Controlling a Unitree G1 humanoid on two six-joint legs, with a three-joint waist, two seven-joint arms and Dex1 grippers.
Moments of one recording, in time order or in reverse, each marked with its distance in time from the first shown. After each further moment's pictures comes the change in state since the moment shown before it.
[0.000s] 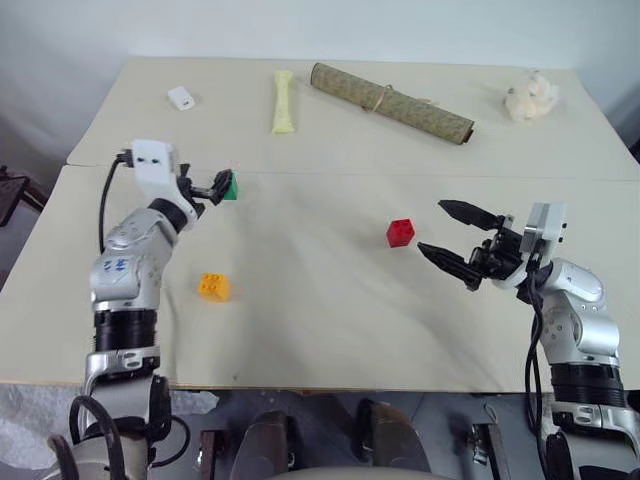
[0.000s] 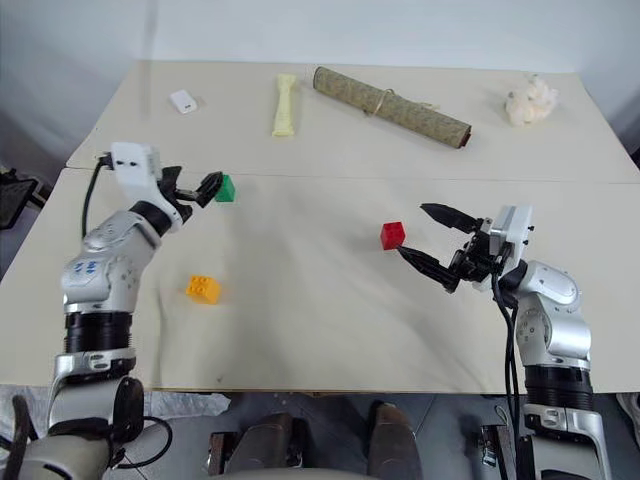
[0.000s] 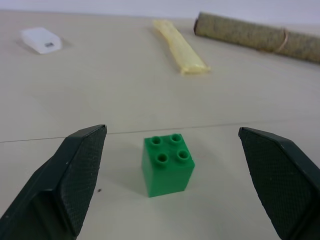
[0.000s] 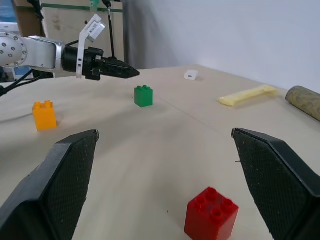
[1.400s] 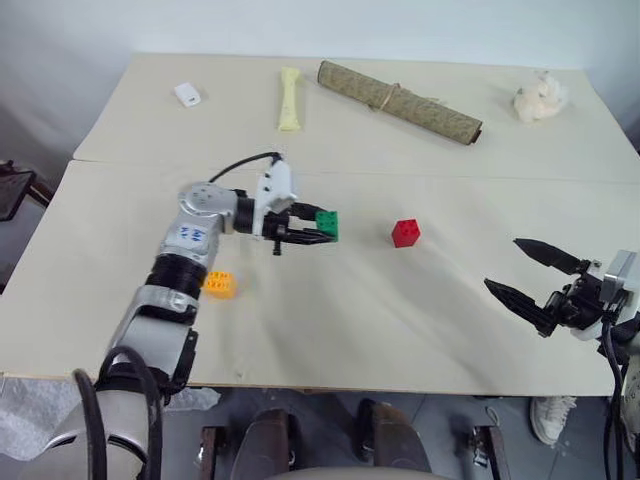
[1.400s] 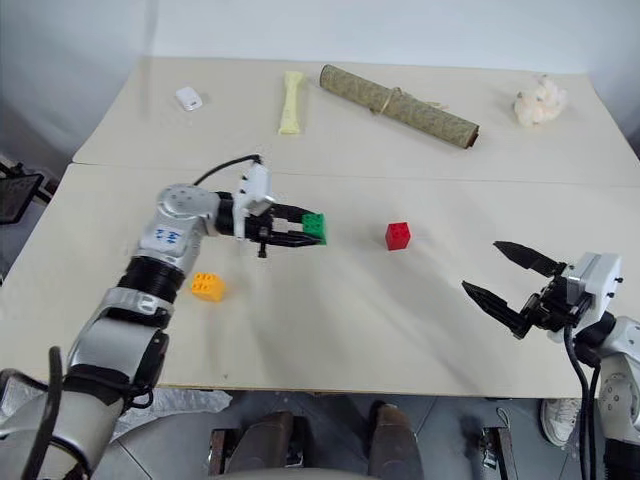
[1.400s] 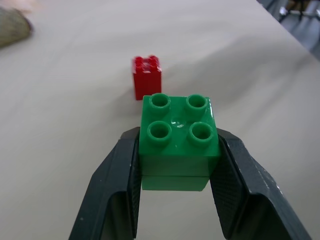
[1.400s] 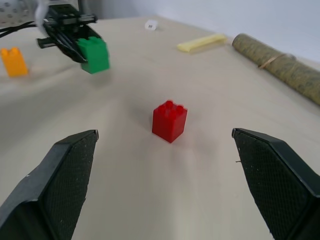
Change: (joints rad) left arm -0.354 -0.116 -0.373 0.573 0.173 -0.587 -1.055; right arm 0.386 -0.166 -0.256 -0.163 0.058 0.025 -0.014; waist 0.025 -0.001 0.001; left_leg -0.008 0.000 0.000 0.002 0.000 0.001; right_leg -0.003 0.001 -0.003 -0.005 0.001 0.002
